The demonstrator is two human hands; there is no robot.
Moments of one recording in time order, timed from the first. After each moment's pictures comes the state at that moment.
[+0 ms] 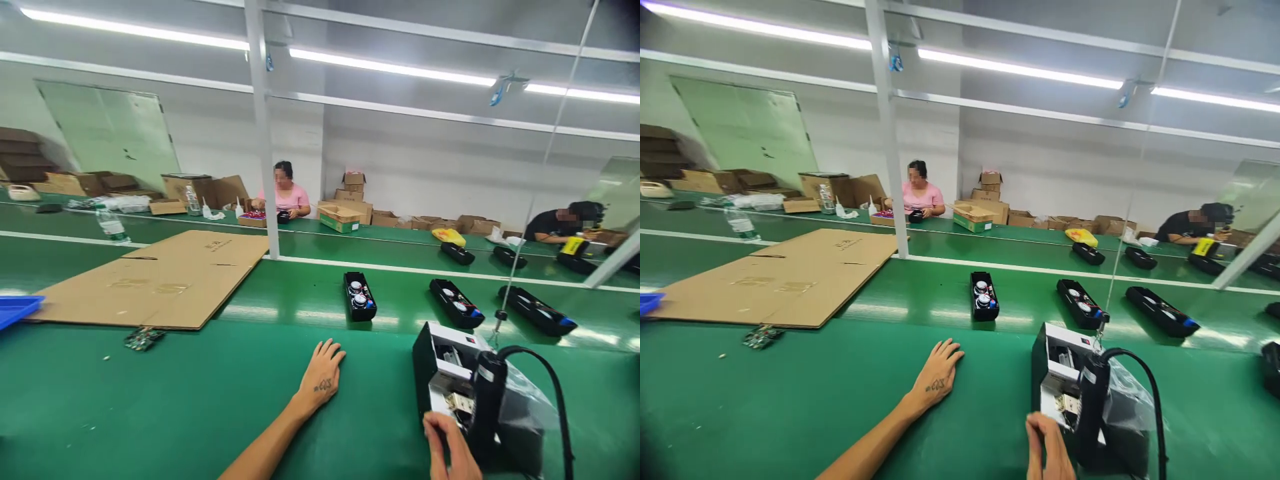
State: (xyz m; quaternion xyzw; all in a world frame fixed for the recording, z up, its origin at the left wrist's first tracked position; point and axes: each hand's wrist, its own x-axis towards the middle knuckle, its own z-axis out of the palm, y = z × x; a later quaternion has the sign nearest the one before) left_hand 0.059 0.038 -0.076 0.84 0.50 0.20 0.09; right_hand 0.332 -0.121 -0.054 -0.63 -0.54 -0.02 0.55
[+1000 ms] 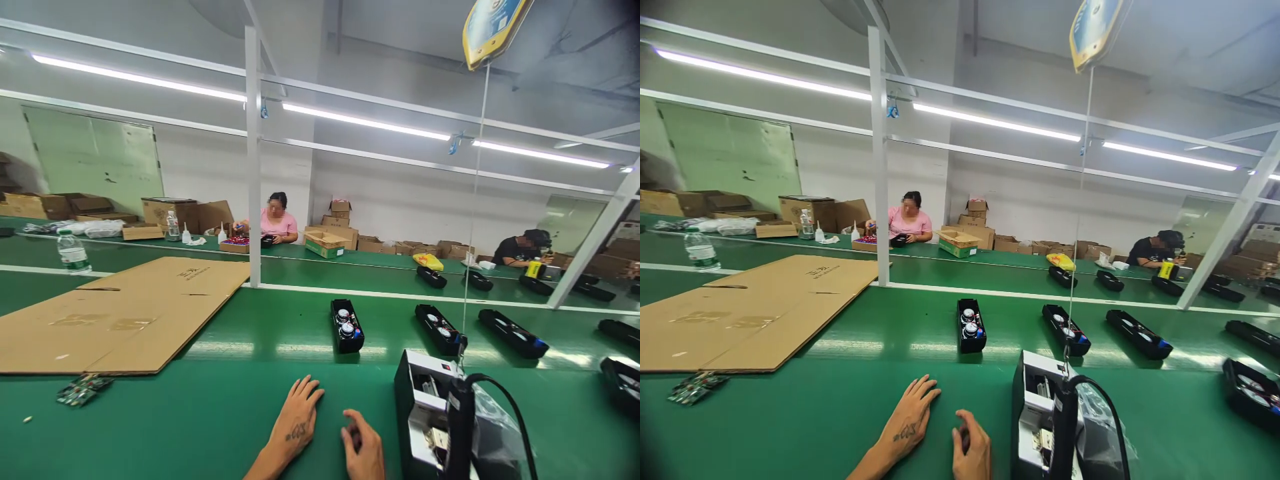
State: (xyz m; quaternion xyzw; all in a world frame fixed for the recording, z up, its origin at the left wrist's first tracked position) left_hand 0.051 0.054 -0.105 0.85 0.48 0.21 -0.02; right_hand 0.274 -0.014 -0.103 -0.51 -0.70 0.07 0.49
